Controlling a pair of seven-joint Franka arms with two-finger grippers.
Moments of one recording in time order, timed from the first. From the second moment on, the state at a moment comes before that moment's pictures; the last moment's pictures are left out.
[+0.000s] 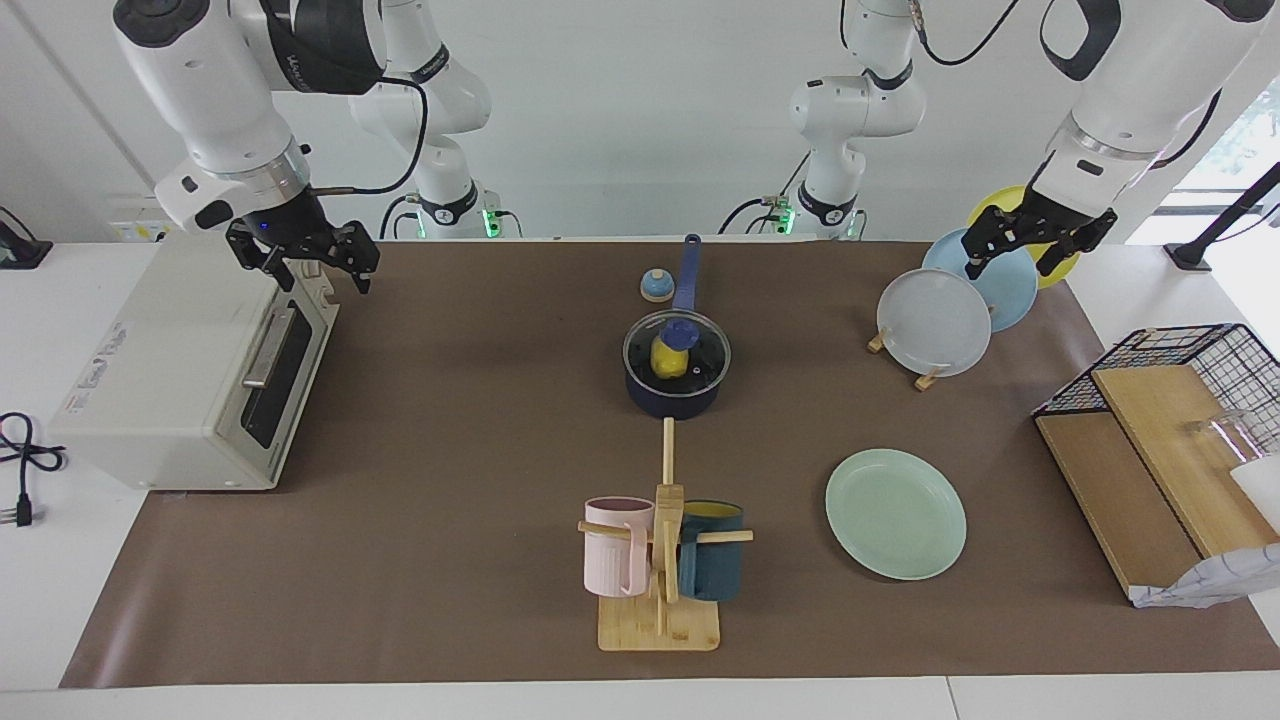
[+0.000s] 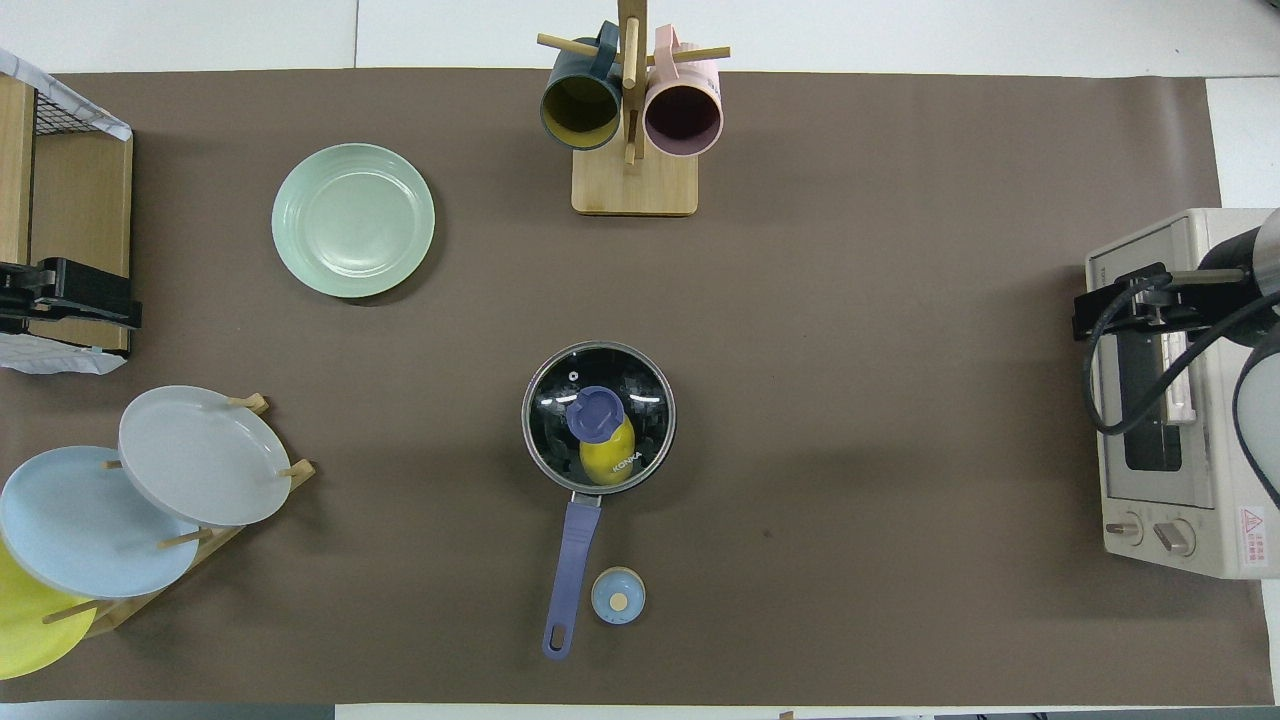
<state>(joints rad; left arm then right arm) -0.07 -0.02 0.01 -1.59 0.01 1.54 -0.02 0.03 -0.05 -0.02 -1.72 -0.03 1.63 0.05</state>
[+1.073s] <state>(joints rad) -0.07 -0.02 0.01 -1.59 0.01 1.54 -0.02 0.09 -0.05 -0.01 -1.72 -0.01 1.64 0.00</state>
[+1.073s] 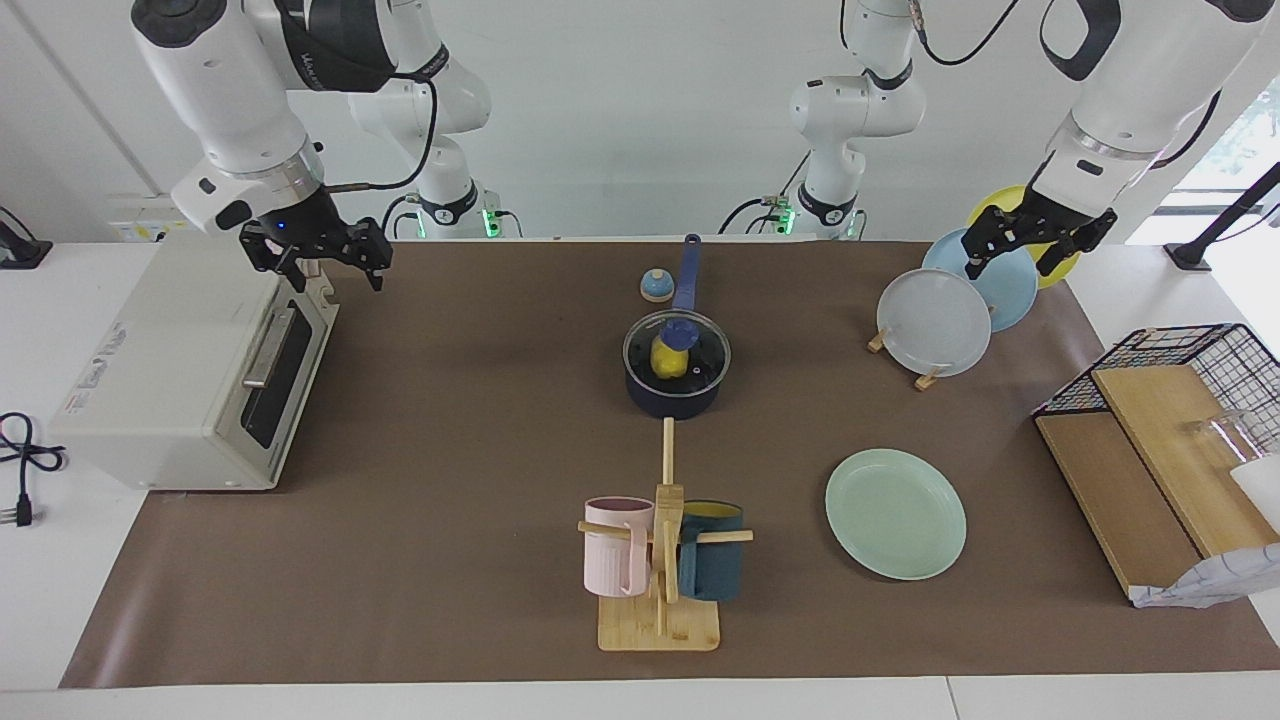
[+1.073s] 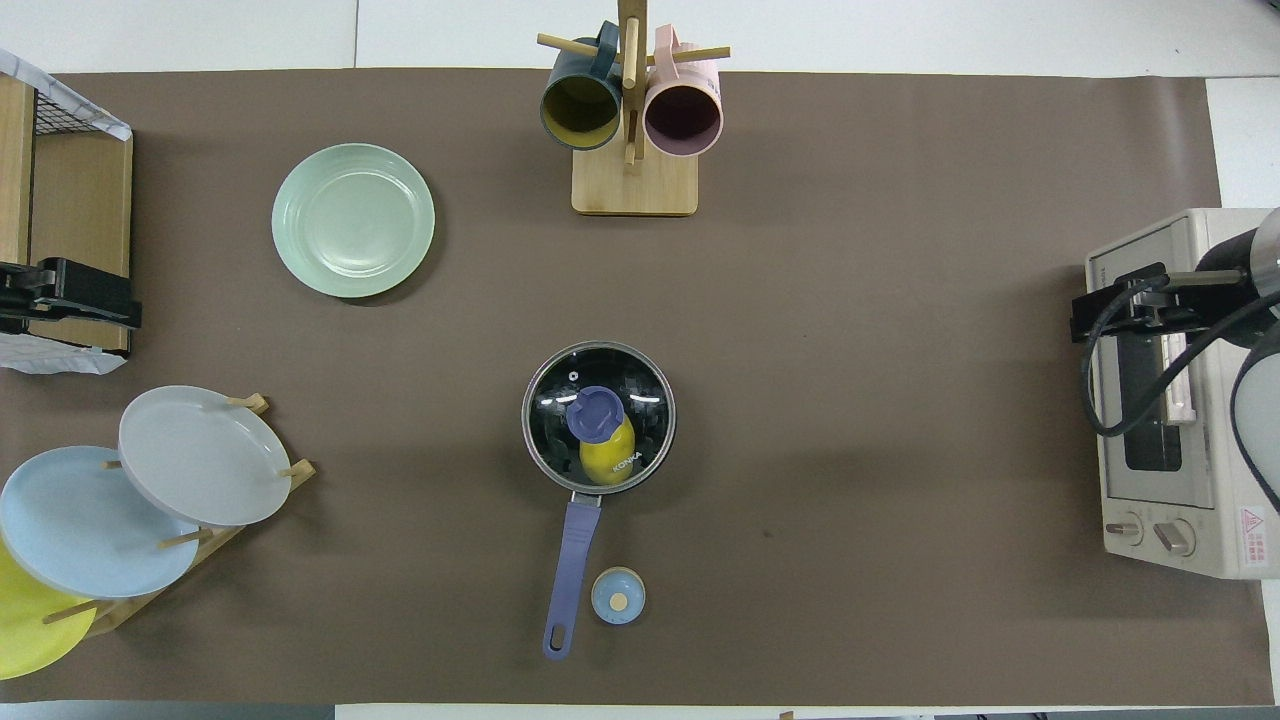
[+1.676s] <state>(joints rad) -0.07 -0.02 0.01 -1.59 0.01 1.54 -0.02 0.41 0.16 0.02 -1.53 0.01 1.68 0.28</state>
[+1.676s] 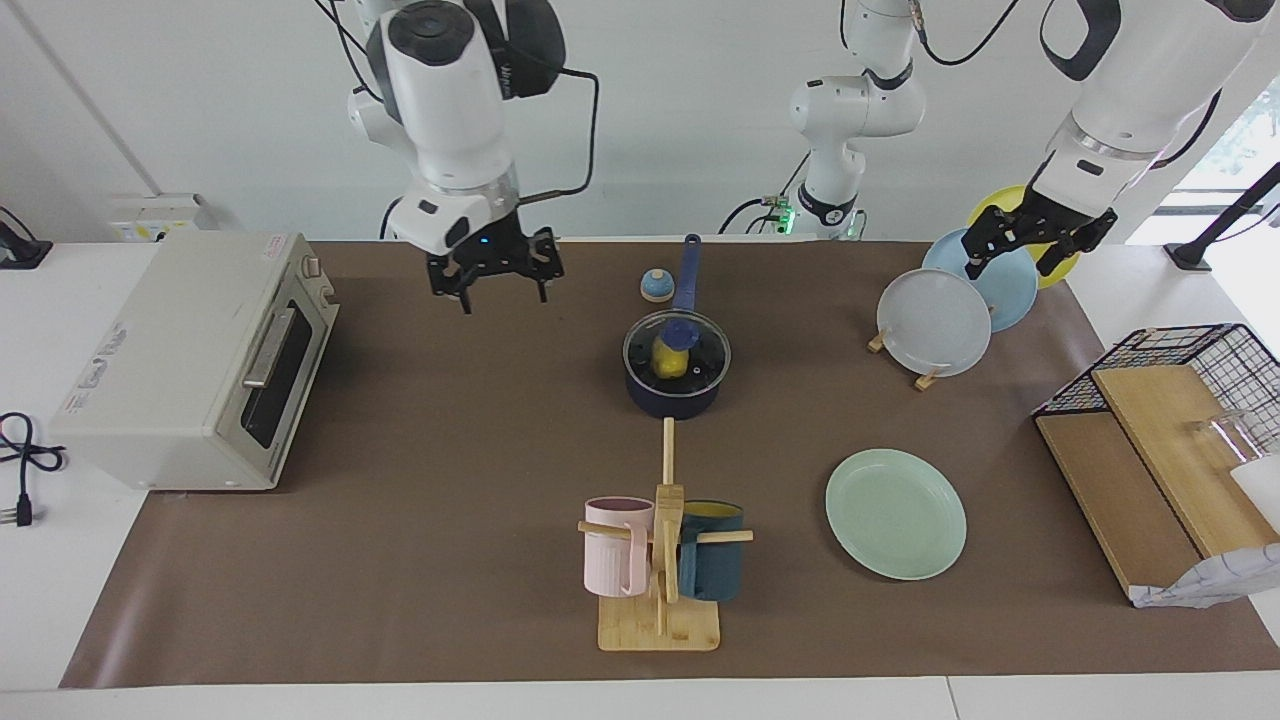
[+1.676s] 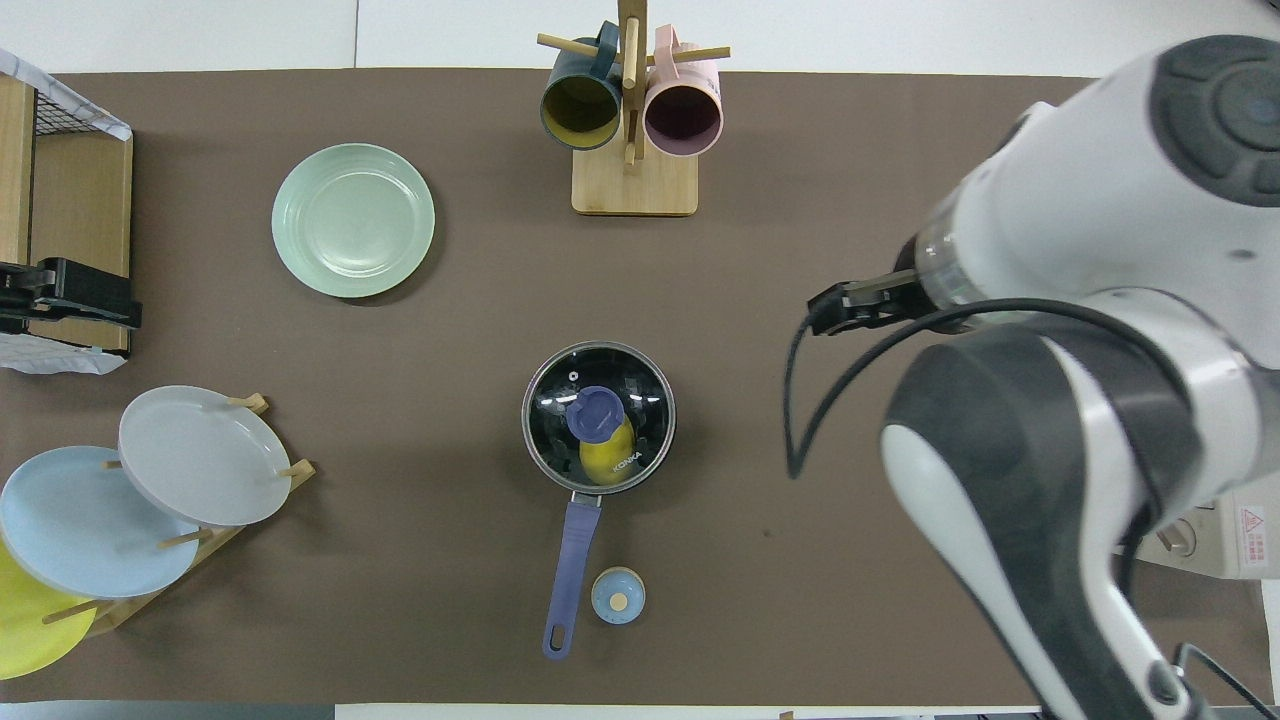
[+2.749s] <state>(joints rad) -0.07 -0.02 0.01 -1.59 0.01 1.54 -0.02 0.71 0.37 0.02 -1.63 -0.02 2.00 0.57</state>
